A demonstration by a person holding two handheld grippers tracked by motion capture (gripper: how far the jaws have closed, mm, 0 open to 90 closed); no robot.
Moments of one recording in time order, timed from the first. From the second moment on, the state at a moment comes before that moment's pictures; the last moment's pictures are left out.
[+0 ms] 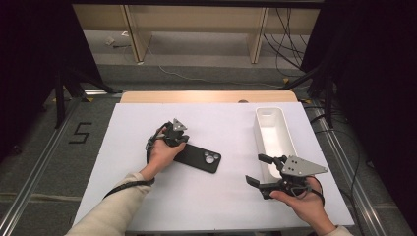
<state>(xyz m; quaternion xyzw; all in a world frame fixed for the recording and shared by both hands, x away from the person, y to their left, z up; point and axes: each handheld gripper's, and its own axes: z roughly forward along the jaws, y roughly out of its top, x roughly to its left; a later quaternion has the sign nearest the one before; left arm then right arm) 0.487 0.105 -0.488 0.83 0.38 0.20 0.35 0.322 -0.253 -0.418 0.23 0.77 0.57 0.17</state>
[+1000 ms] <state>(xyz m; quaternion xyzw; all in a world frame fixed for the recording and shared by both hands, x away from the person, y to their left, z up) 0.484 0.099 -0.483 0.87 0.36 0.18 0.28 0.322 -0.253 -0.419 0.23 0.77 0.56 0.17</state>
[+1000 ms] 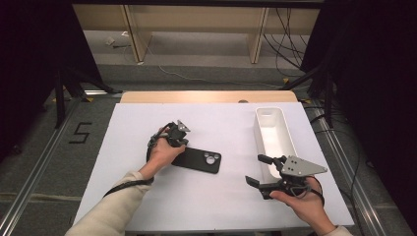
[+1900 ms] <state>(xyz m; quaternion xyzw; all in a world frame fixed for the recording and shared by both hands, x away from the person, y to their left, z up) 0.442 0.109 -0.475 0.90 0.34 0.13 0.25 0.323 -0.255 -0.417 0.24 0.77 0.57 0.18</state>
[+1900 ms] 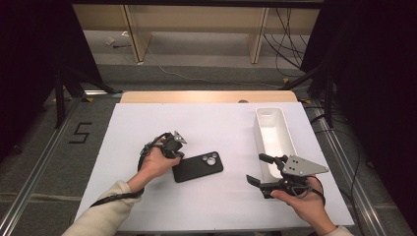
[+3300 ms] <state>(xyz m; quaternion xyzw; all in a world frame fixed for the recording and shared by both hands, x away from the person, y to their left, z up) 0.402 0.121 -0.472 0.91 0.33 0.11 0.24 0.323 -0.261 -0.416 0.25 0.76 0.57 0.19</state>
